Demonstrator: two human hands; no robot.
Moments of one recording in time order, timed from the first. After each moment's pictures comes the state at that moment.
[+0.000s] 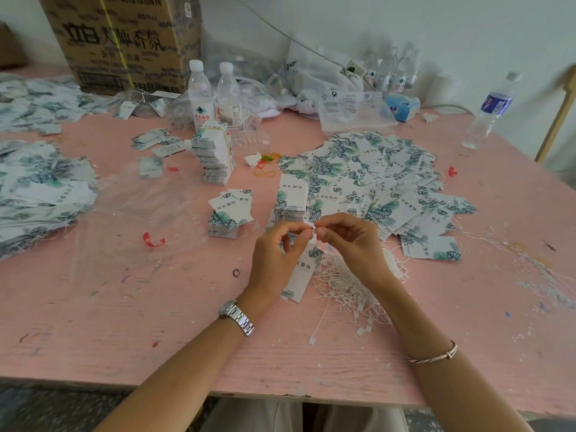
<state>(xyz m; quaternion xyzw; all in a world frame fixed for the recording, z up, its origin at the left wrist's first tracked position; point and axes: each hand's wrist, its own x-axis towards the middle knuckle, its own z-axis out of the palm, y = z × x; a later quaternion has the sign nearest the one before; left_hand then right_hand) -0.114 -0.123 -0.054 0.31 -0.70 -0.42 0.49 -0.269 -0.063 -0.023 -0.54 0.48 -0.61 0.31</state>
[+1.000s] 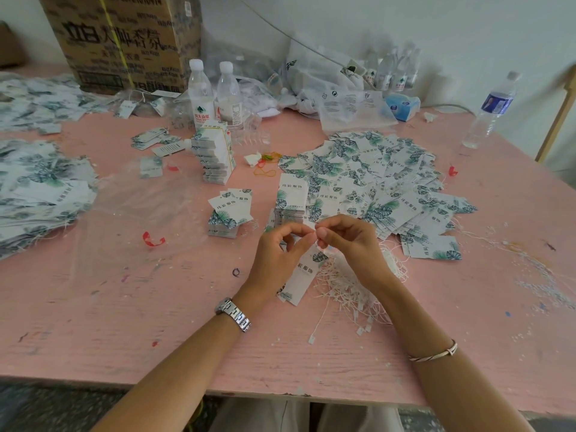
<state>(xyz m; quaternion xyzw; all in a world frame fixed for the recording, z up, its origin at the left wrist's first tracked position) -0.113 -0.121 -0.045 0.29 -0.70 -0.47 0.46 -0.273 -0.064 -0.026 -0.52 0.46 -0.62 0.37</state>
